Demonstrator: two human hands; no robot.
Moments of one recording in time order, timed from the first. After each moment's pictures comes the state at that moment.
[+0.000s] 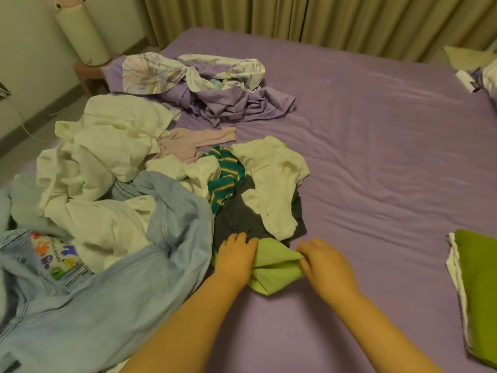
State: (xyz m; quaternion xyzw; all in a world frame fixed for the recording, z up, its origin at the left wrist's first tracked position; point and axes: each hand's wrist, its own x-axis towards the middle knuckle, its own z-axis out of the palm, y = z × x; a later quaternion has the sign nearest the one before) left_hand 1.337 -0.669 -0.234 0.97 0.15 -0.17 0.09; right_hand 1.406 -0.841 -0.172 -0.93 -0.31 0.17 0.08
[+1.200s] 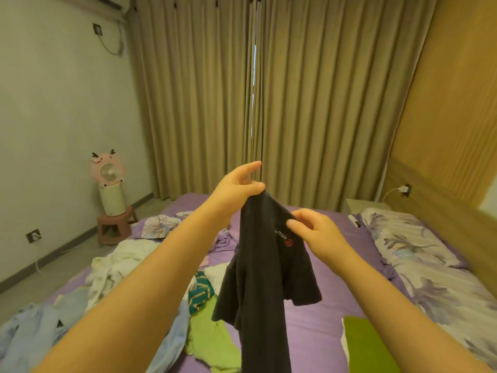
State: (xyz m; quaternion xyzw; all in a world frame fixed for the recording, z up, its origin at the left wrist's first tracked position) left_hand 1.256 -0.838 0.324 0.78 0.03 0.19 0.59; right_hand 1.322 -1.023 0.261 -0.77 -0.36 0.01 0.53
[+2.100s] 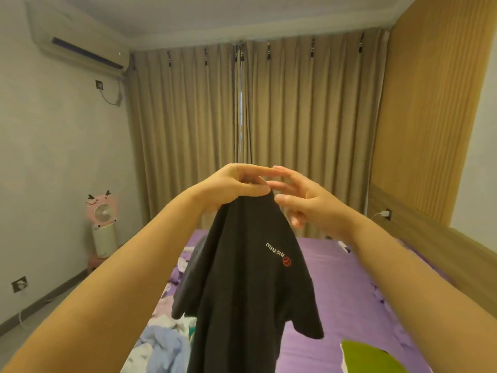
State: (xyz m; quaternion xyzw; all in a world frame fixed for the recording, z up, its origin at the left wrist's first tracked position) left_hand 1.188 -0.846 0.431 0.85 -0.20 0.12 0.46; right_hand 1.257 -1.049 0.397 -0.66 -0.48 0.11 0.57
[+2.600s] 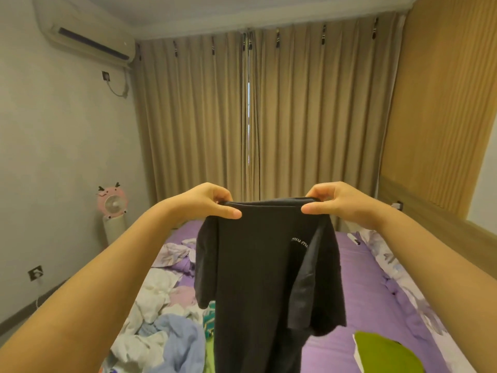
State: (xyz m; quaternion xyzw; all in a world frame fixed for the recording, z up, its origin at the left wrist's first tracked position) left_hand 1.174 -0.749 0.387 0.94 -0.02 0.06 0.34; right_hand 1.280 -1.047 0.386 -0.80 -0.43 0.06 0.42
